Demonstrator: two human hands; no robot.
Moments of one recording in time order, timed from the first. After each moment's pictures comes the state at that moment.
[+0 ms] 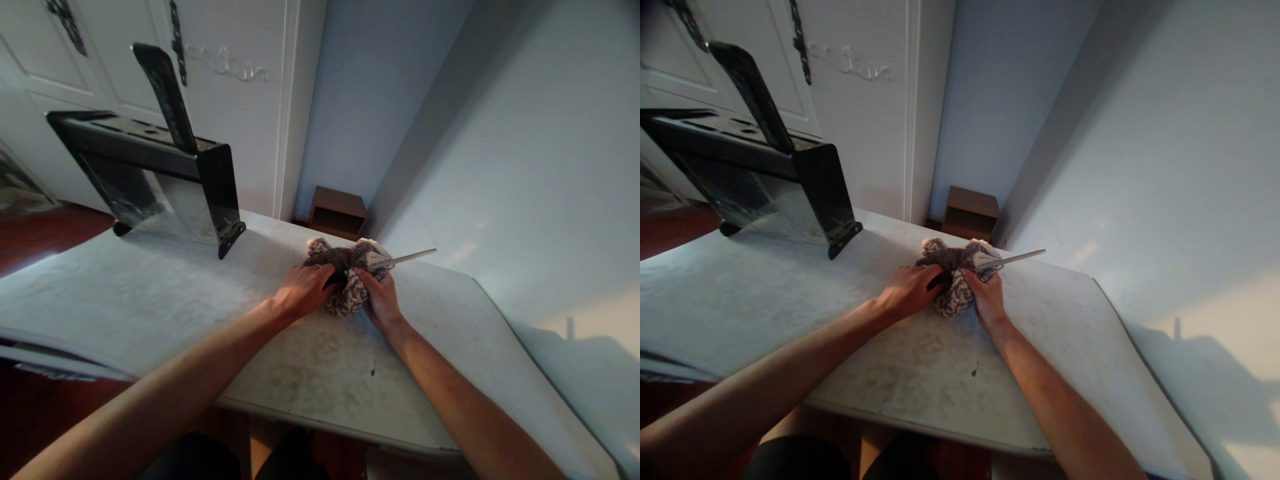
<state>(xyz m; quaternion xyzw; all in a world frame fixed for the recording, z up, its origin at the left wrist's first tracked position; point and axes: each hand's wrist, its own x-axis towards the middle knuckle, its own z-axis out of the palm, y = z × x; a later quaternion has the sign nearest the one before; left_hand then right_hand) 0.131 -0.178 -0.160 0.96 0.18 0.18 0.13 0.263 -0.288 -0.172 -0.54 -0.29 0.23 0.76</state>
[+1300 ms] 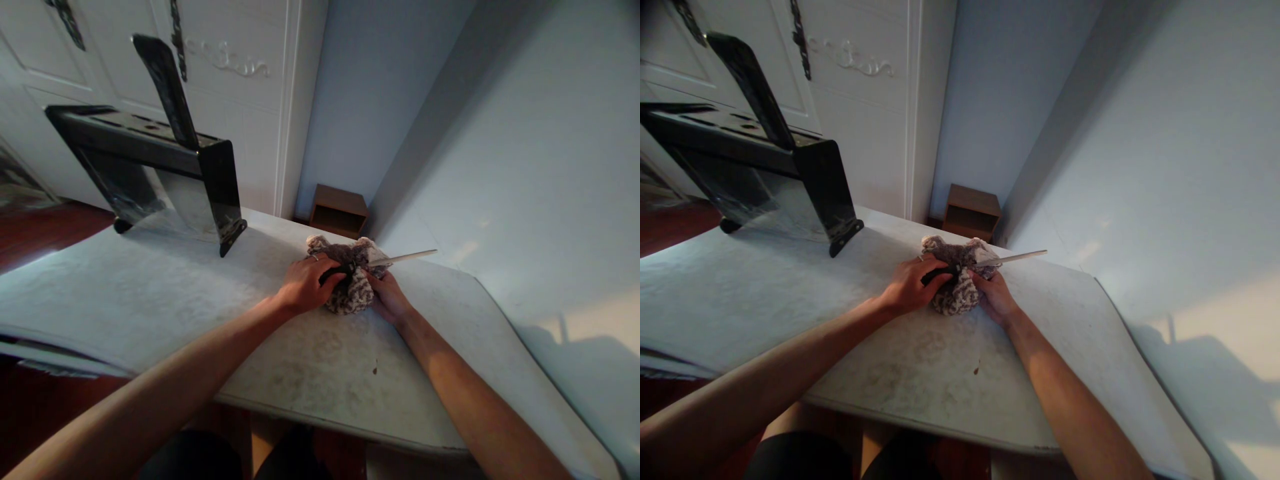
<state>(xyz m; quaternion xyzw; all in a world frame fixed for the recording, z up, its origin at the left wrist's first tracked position) 0.133 -0.174 -0.170 0.89 0.12 0.36 0.24 0.284 -0.300 -0.167 -0.52 -0.27 0.43 0.69</state>
